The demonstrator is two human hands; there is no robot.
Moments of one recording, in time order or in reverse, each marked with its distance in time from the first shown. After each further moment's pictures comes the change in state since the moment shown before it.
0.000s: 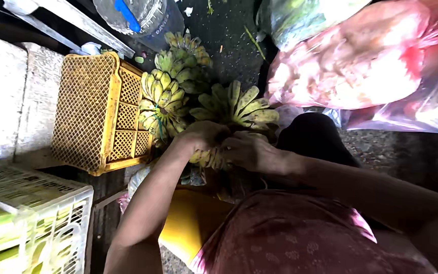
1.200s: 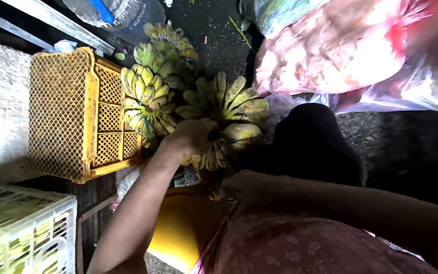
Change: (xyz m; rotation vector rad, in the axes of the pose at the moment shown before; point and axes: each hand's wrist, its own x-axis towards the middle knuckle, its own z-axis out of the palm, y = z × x) left_hand -0.001 0.007 0.019 0.129 0.100 -0.024; right_hand -0.036 -0.057 0.014 0.610 -0.507 0.411
